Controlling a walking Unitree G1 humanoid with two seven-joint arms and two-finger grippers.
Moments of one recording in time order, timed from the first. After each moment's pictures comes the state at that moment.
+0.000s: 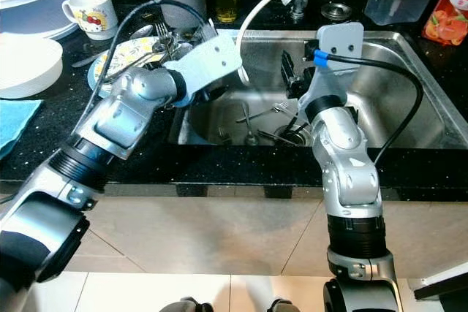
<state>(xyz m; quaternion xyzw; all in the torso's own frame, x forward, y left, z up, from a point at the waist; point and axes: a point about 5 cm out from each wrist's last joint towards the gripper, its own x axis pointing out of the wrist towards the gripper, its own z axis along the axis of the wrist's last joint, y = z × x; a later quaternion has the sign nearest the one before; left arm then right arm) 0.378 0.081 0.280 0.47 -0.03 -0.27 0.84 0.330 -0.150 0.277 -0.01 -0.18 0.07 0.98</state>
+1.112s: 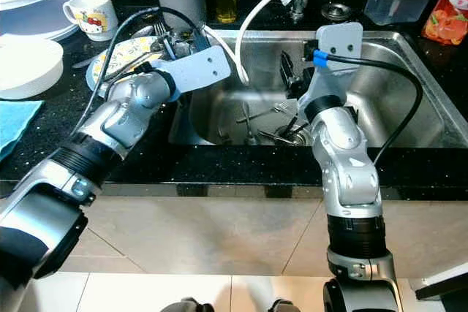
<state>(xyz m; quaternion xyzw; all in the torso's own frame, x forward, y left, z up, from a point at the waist) 0.399 0.096 0.276 0.53 -0.10 -0.14 0.83 0.330 -0.151 0.277 -0.01 -0.18 0.07 0.98</state>
